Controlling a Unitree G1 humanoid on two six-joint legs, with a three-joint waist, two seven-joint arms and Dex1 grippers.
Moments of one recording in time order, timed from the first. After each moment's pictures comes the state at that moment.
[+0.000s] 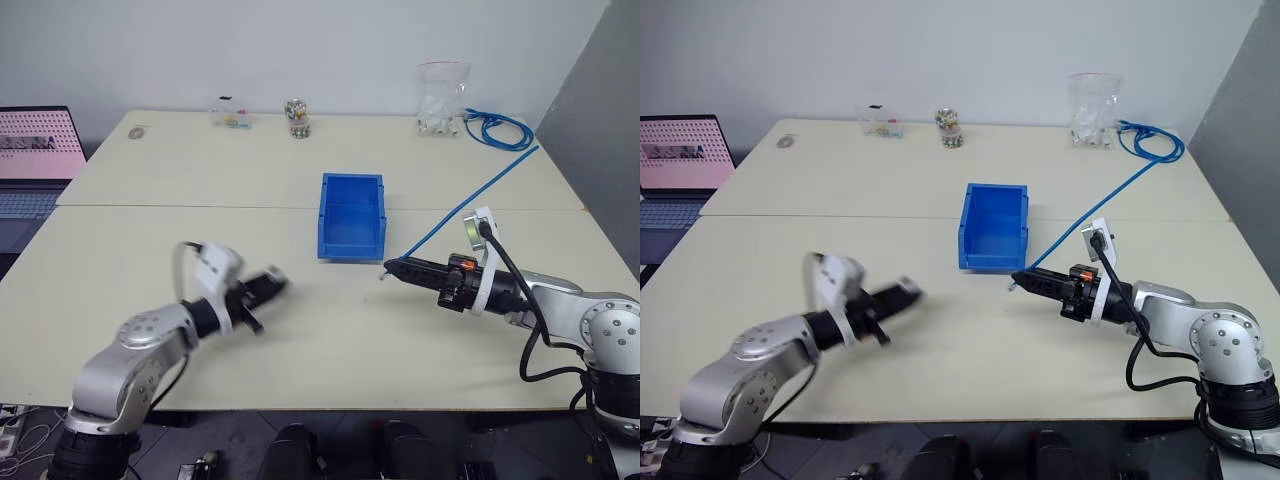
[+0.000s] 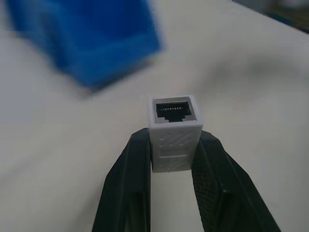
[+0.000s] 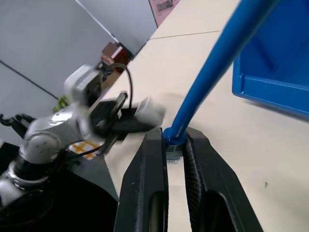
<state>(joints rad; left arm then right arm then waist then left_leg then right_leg) -0.13 0.73 -0.05 -0.40 -0.63 0.61 -0.89 -0.42 -0.65 -0.06 -0.33 1.38 1.06 0.31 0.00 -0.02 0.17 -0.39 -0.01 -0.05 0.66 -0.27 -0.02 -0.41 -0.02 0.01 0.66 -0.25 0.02</state>
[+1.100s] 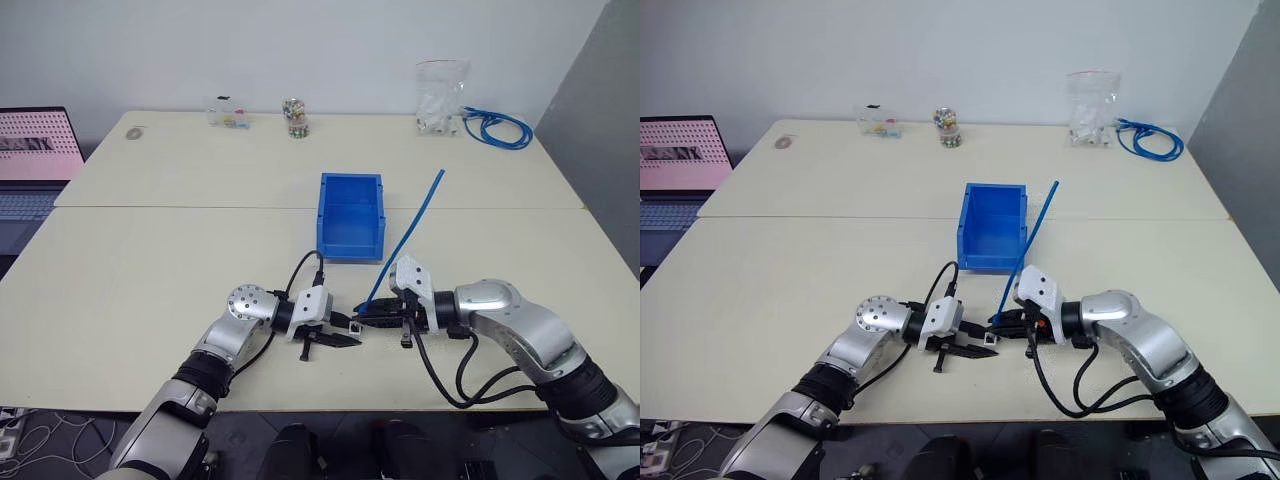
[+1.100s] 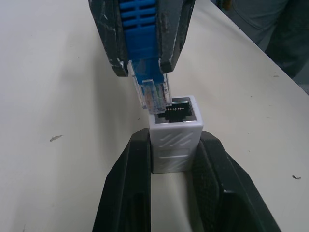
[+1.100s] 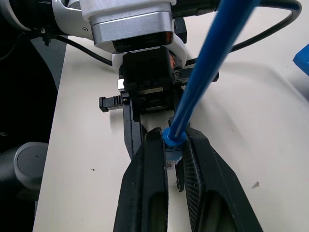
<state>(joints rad) -0.51 0.41 -0.37 0.48 -0.17 -0.23 -1.36 -0.44 -0.63 0.40 -0.25 0.44 0.56 0.93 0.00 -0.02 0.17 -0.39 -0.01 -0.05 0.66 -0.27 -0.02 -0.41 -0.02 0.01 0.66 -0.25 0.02</state>
